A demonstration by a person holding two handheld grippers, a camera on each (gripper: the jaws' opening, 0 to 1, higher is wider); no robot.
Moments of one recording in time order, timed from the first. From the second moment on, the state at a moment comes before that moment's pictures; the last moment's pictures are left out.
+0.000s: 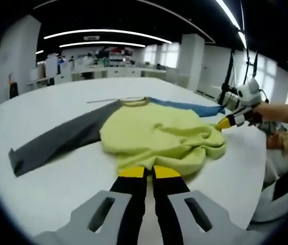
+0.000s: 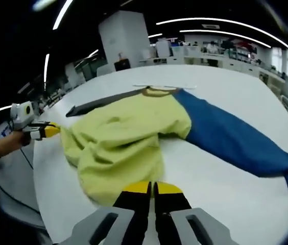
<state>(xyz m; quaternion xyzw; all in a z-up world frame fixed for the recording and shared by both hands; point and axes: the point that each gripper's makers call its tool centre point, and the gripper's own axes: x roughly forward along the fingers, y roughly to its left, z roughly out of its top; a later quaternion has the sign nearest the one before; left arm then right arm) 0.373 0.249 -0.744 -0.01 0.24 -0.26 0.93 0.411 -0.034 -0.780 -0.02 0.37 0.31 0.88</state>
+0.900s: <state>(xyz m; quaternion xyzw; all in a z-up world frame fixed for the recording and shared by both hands) 0.323 0.274 -0.735 -0.08 0.33 -0.20 0.92 0.340 -0.065 -0.744 0.00 0.36 0.25 0.90</state>
